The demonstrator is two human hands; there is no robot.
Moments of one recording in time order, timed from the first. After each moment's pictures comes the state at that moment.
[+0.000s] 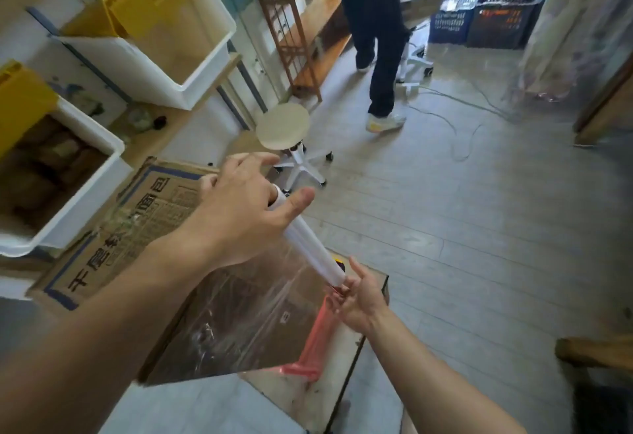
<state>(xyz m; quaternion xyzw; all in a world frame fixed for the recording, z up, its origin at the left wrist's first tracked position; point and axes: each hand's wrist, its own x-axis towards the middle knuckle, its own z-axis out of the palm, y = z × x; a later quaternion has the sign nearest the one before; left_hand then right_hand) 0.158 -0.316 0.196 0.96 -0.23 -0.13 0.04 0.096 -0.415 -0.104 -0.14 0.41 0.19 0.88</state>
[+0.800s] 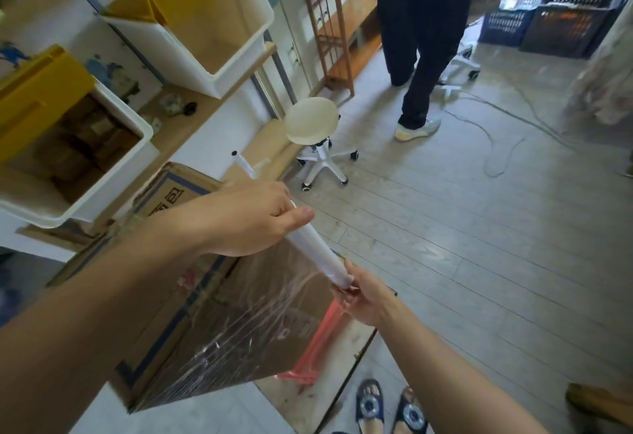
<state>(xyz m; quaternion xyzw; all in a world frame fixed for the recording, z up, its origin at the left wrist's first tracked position) 0.206 -0.328 0.210 0.93 -0.27 -0.26 -0.05 0.149 -0.451 -0.082 -0.25 0.41 0.29 0.83</state>
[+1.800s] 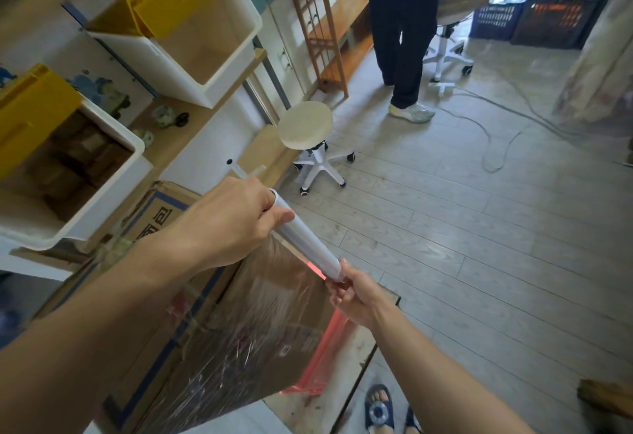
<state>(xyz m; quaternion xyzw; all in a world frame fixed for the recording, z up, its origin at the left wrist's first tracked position) 0.221 -0.322 0.200 0.97 -0.21 -0.14 0.02 0.165 -0.440 -0.091 -0.21 0.37 0.26 0.87</state>
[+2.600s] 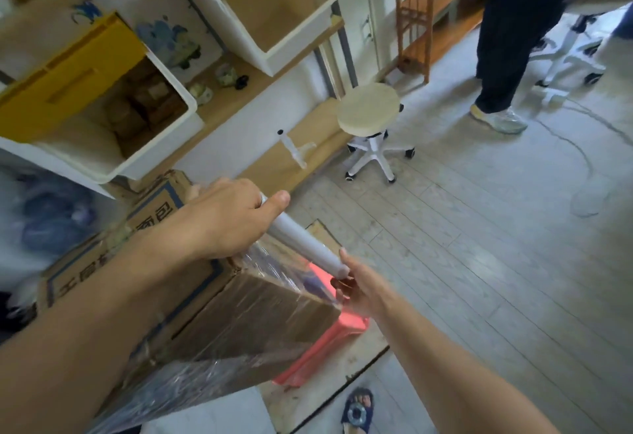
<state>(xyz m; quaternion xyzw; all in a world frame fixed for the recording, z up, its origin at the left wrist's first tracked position) 0.264 -0.335 0.186 0.98 0.02 -0.19 -0.03 0.257 -0.464 -0.105 -0.31 0.33 0.46 0.76</state>
